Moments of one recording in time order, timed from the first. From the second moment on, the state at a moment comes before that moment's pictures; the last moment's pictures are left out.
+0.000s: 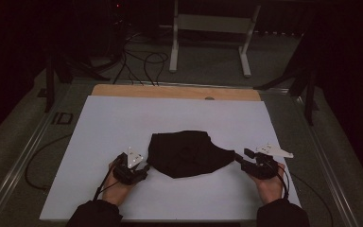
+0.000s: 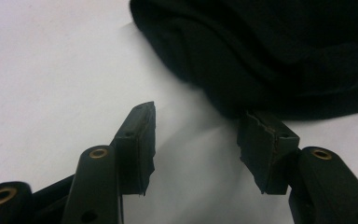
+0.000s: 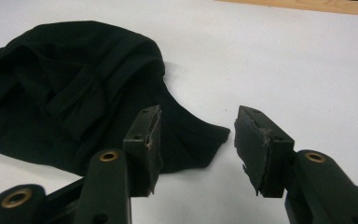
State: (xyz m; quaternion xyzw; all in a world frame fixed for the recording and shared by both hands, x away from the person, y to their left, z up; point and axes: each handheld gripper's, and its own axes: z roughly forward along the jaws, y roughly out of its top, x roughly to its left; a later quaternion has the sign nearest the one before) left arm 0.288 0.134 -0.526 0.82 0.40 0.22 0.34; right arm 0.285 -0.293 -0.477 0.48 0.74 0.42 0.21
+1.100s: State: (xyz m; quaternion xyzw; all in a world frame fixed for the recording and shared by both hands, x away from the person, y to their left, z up) left arm 0.273 0.173 -0.488 0.75 0.44 0.32 0.37; right arm 0.283 -0.291 -0.477 0.47 0.74 0.43 0.21
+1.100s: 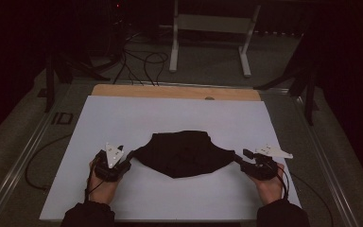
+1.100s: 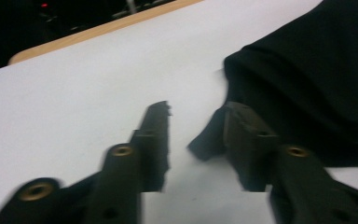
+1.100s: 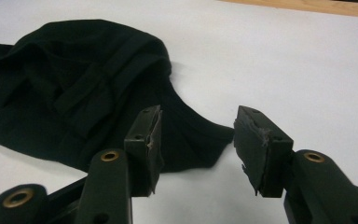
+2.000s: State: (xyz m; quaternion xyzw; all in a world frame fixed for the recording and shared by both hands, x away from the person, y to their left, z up) left arm 0.265 0.131 -0.500 0.82 0.28 0.23 0.44; right arm 0.293 -0.244 -0.485 0.41 0.78 0.44 0.18
